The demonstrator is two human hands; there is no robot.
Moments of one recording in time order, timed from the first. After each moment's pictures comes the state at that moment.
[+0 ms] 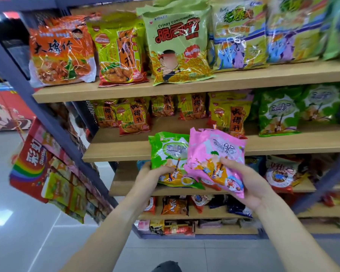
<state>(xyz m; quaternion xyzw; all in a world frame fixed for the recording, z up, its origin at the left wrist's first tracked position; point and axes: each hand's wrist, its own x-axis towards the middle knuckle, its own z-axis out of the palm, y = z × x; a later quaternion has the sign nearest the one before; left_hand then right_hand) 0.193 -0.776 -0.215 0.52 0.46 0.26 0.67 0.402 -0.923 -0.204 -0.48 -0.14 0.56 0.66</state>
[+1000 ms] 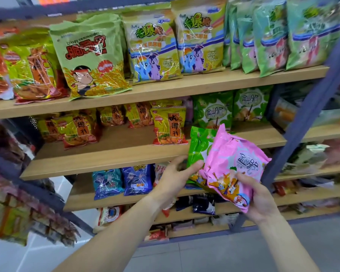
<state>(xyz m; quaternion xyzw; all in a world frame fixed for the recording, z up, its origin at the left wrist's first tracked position) 0.395 -0.896 -0.210 0.66 0.31 0.18 0.66 0.535 -1.060 -0.233 -0.39 -0.07 0.49 0.78</state>
